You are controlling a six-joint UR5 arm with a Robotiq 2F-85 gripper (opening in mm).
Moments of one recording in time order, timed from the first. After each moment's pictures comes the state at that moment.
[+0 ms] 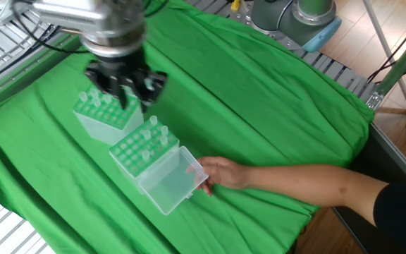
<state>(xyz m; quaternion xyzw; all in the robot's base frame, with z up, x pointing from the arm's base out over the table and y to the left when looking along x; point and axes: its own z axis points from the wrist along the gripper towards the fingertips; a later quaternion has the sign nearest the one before) 0.587 -0.010 0.225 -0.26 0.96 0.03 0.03</state>
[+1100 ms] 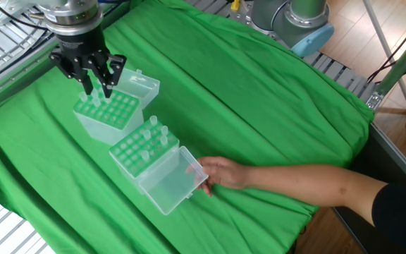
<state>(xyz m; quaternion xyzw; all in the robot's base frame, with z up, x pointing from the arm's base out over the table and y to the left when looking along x) 0.588 -0.075 0.198 -0.21 0.98 0.02 0.06</state>
